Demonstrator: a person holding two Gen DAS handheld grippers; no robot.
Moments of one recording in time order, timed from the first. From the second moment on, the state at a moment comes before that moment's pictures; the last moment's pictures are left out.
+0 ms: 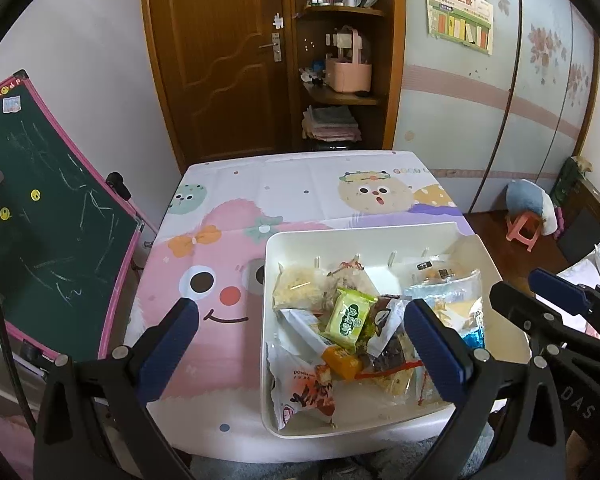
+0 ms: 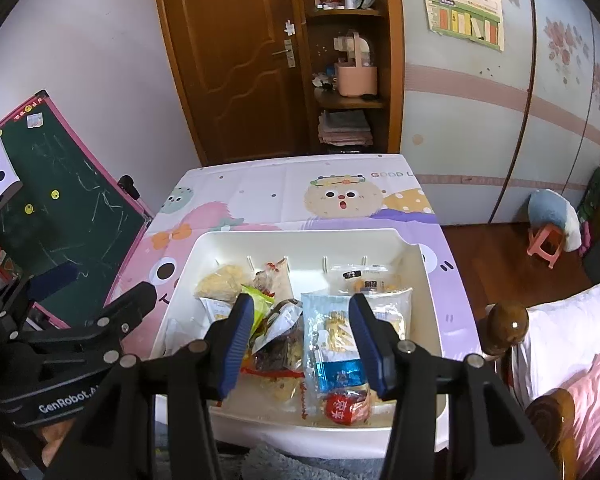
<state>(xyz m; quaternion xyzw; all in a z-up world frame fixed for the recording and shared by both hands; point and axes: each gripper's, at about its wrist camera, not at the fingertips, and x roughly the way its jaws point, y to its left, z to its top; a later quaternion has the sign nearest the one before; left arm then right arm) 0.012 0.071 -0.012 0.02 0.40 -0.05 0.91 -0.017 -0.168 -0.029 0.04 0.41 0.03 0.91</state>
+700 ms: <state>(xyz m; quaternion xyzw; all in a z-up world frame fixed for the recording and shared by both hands) 0.013 0.080 -0.017 0.01 0.41 -0.05 0.91 -0.017 -0.163 -0.030 0.04 0.42 0.03 0.91</state>
